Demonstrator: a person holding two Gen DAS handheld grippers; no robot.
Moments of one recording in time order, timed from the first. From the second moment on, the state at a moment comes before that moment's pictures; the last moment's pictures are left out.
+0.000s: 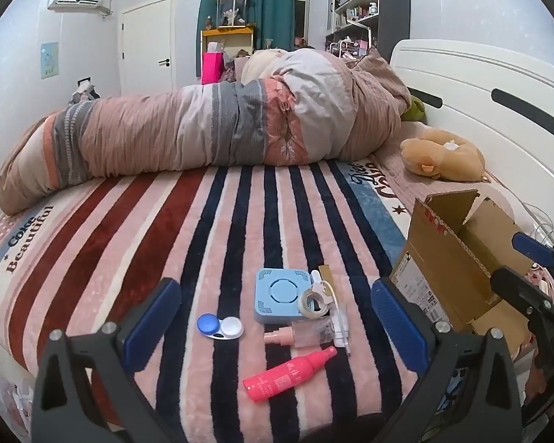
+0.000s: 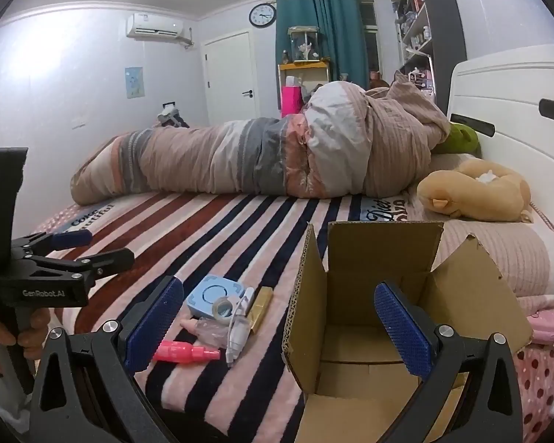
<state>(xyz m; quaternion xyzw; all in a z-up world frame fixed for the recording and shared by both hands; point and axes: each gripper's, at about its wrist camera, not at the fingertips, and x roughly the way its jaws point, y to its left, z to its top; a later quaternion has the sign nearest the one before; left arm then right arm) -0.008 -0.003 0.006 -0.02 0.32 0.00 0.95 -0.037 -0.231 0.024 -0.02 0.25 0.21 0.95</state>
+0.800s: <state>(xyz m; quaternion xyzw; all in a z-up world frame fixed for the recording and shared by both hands) -0.018 -0.002 0.016 -0.02 0.32 -0.01 0.95 -0.039 -0.234 0.020 0.00 0.25 0.21 0.95</state>
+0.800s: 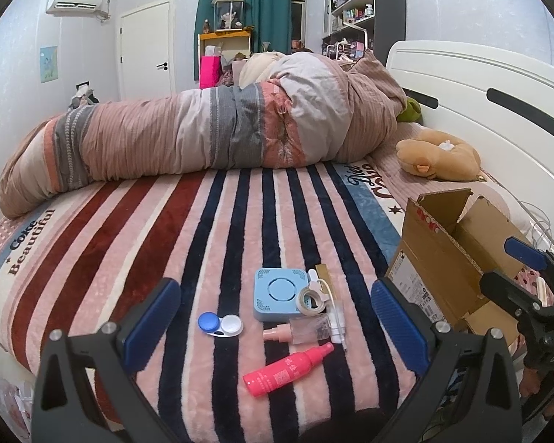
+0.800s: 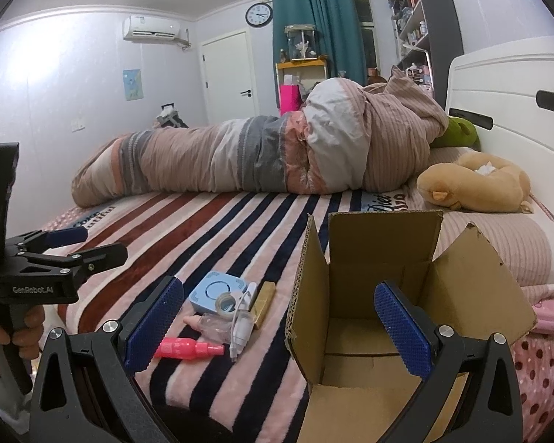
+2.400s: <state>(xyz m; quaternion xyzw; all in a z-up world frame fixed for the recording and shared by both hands) -0.021 -0.005 0.018 -0.02 0.32 -0.01 0.95 -0.041 -0.242 0.017 0.01 0.25 0.20 0.95</state>
